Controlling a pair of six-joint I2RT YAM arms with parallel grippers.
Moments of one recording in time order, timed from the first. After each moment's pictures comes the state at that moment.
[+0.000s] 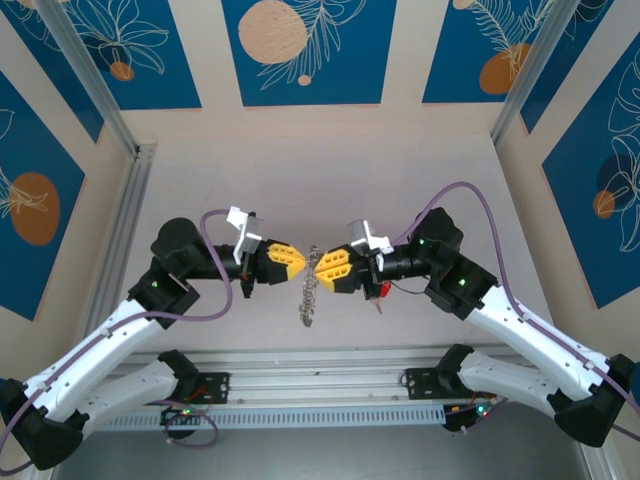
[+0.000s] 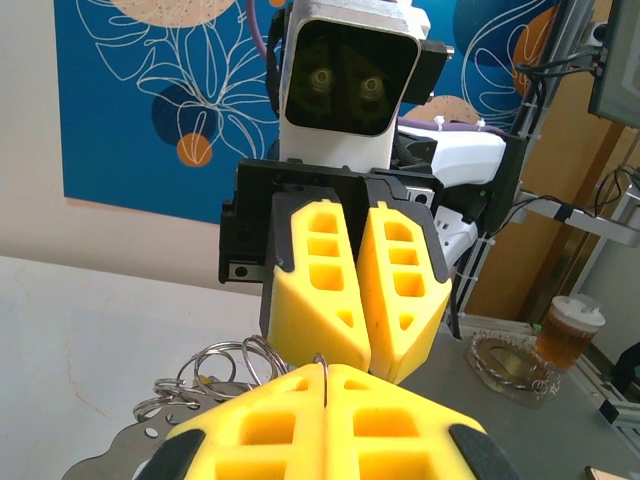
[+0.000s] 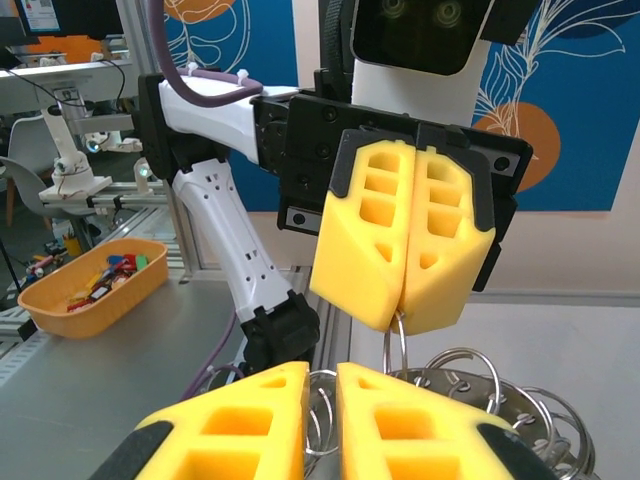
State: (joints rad) left arm -0.69 0.86 0.84 0.12 0.90 -0.26; right arm 0.79 0.92 0.91 -0.03 -0.89 0.01
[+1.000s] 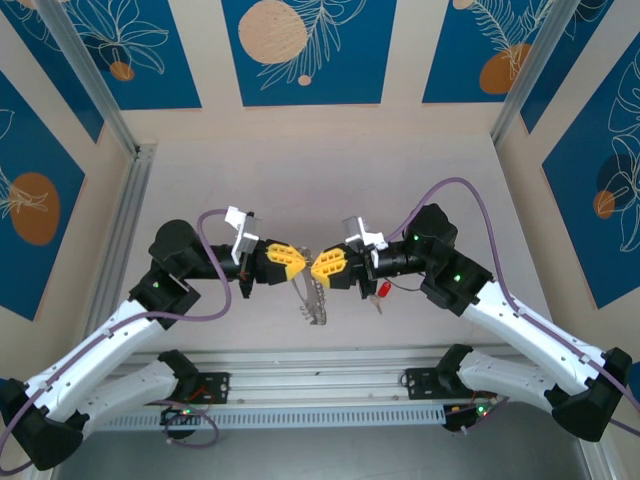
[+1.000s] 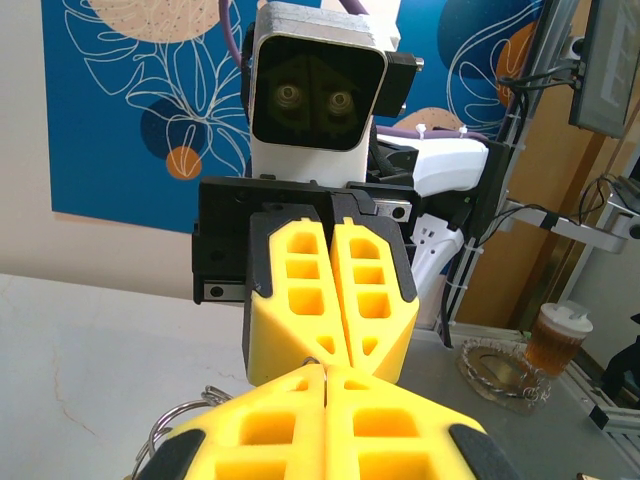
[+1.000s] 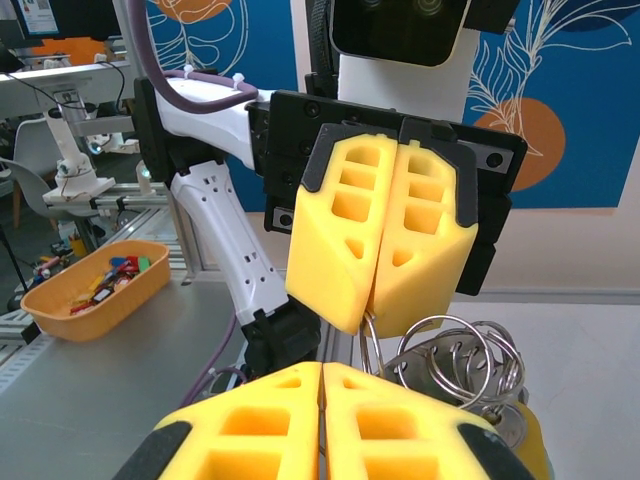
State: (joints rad) left arm -0.69 0.86 0.83 0.18 0.92 -0.30; right arm 0.80 0.96 0.93 -0.02 -0.89 0.02
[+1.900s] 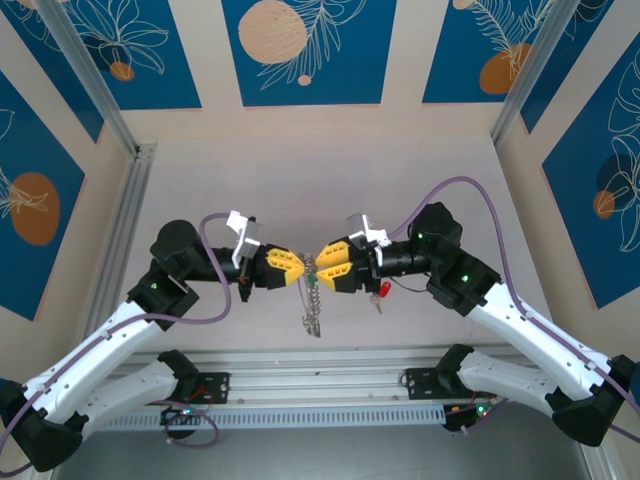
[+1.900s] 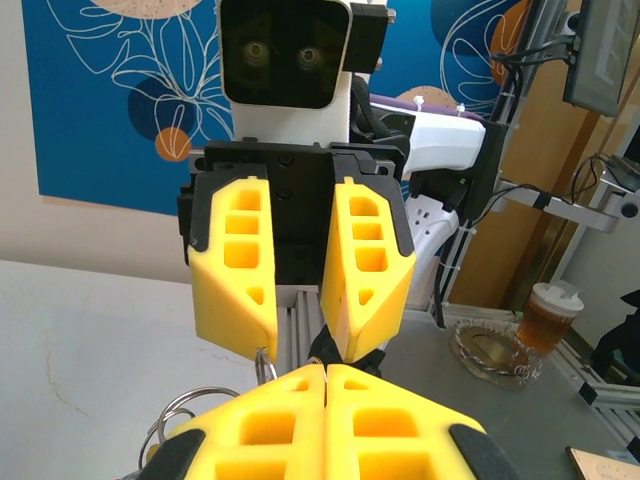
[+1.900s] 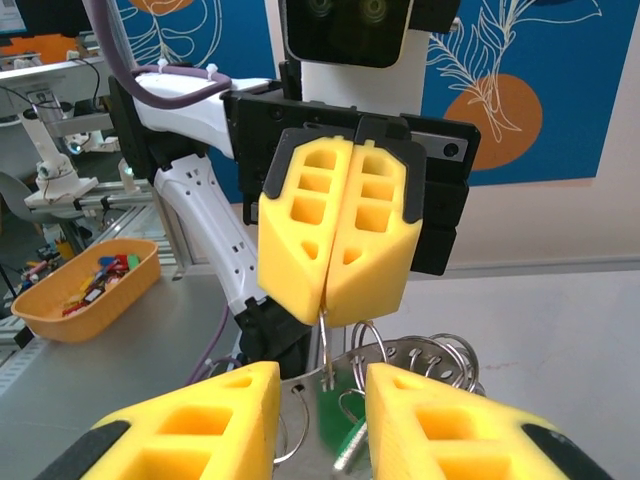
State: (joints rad) left arm -0.69 0.85 0.83 0.11 0.95 -0.25; right arm 0.77 0.93 0.96 -0.13 -0.87 0.02
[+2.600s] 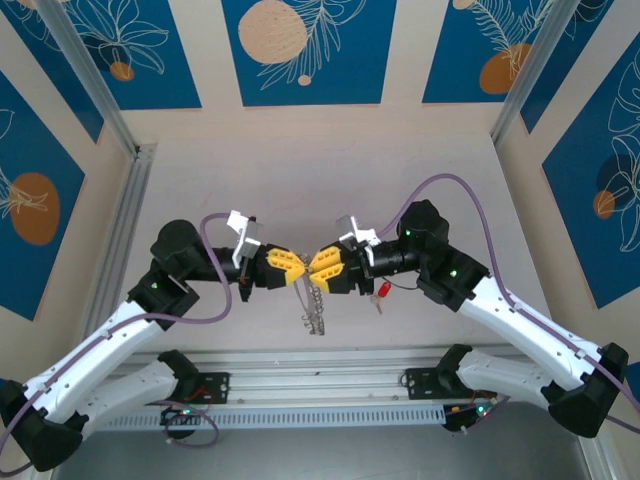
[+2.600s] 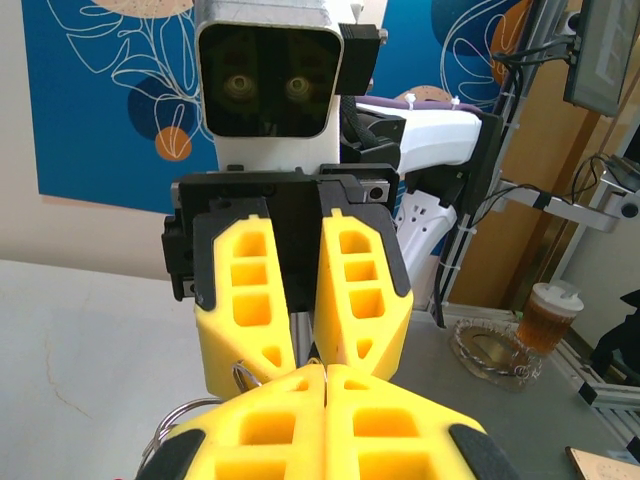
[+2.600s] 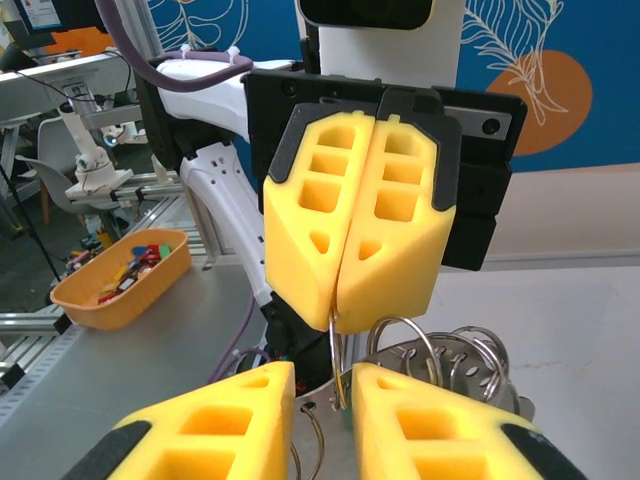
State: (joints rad) left arm -0.69 0.85 0.83 0.12 0.95 -0.26; right arm 0.79 0.99 0.96 -0.10 -0.93 0.03
